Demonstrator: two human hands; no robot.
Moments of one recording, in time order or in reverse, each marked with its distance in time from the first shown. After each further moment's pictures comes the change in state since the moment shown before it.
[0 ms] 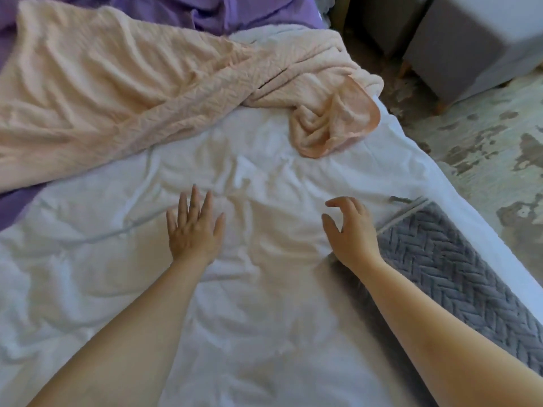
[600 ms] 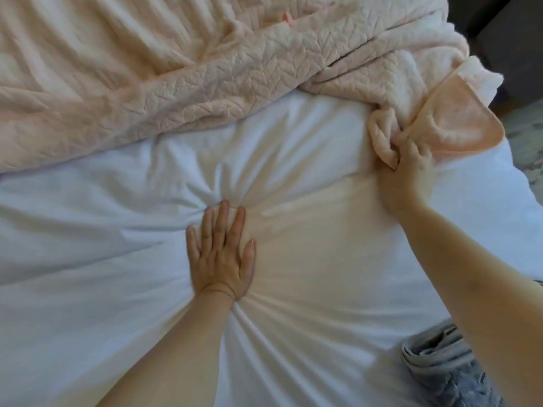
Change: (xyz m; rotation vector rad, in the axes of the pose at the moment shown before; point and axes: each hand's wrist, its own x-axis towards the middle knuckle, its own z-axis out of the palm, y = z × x) left_hand 0.049 -0.021 0.094 -0.079 0.138 0.039; right_hand 0.213 -0.005 0.071 -0.034 0.198 0.207
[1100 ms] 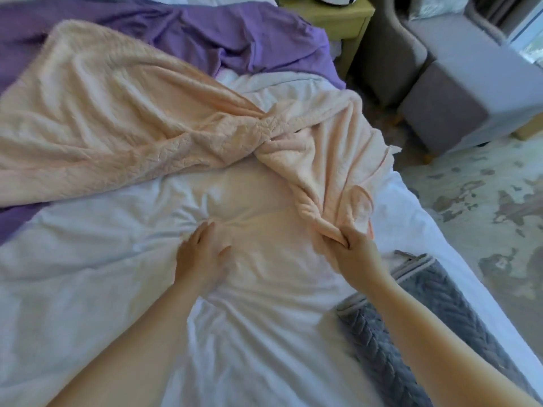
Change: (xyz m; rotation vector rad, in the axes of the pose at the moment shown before) left_hand 0.001 0.010 -0.103 -0.263 -0.264 -0.039; right_hand -0.160 -0.022 -0.130 0.219 -0.328 -0.077
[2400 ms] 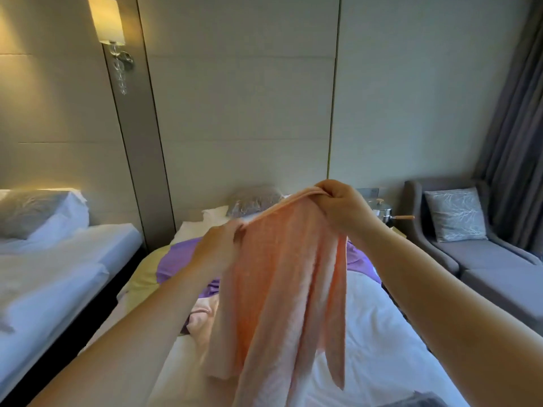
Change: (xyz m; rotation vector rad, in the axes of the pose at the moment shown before) left_hand -0.363 0.120 -0.448 -0.050 0.772 0.286; right_hand -0.295 -0.389 -0.231 0.268 0.092 -0.870
